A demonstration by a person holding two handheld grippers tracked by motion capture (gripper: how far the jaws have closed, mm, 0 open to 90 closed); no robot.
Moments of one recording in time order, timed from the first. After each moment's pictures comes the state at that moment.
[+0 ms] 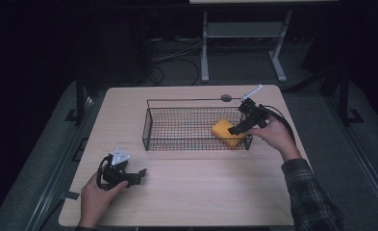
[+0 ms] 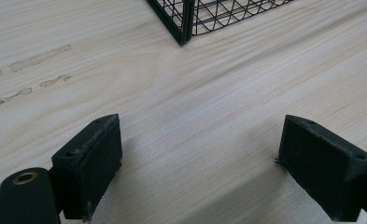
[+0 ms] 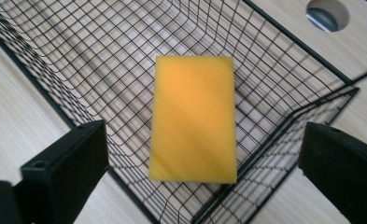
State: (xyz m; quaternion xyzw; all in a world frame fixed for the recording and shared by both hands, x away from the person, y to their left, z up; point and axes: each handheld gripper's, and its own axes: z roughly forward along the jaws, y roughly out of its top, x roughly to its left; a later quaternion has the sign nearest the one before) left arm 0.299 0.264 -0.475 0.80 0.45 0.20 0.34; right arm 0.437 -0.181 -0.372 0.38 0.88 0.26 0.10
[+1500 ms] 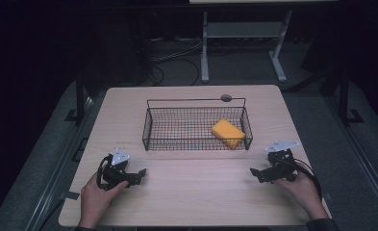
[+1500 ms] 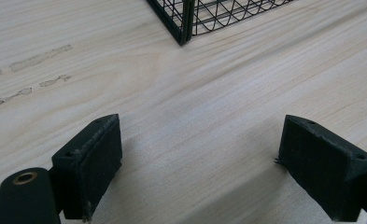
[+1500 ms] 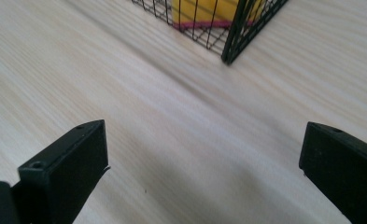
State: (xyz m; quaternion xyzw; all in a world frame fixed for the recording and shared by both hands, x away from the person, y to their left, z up) left arm 0.299 0.264 -0.476 0.80 0.45 0.20 0.34; right arm 0.305 -0.248 -0.449 0.42 0.84 0.31 0.16
